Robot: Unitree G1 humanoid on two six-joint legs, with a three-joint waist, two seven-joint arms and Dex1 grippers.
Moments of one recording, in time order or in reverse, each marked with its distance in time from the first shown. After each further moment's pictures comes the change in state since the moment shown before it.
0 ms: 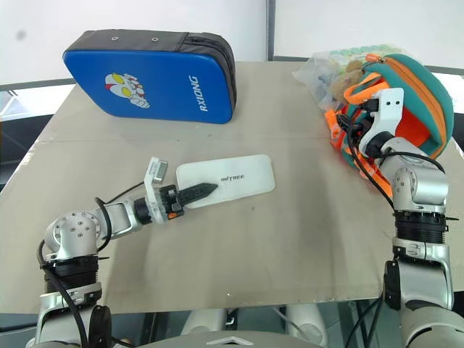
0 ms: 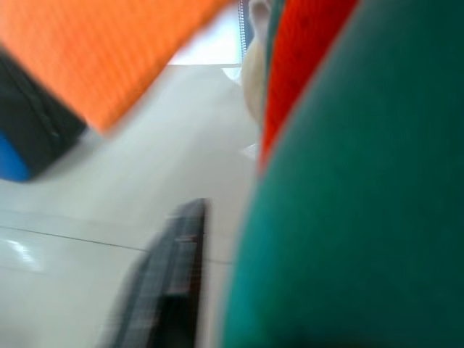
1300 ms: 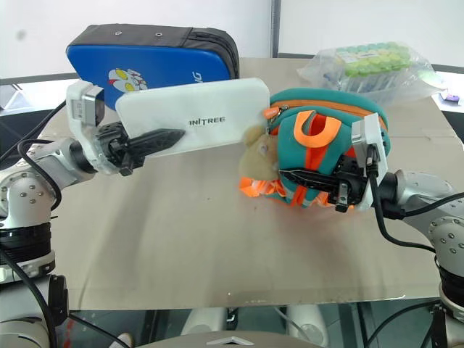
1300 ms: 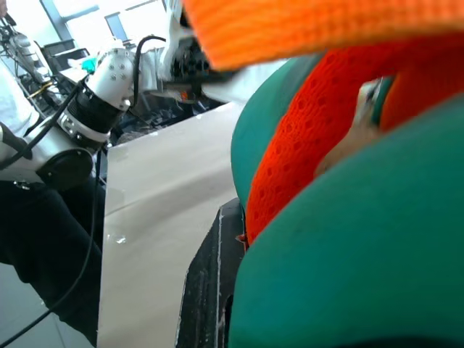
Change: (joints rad) left arm -0.204 0.325 -0.154 -0.068 0.184 -0.536 -0.568; right arm 0.326 -0.234 -0.068 -0.757 0.729 0.325 0.333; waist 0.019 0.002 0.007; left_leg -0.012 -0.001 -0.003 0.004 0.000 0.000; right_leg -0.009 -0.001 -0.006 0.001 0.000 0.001
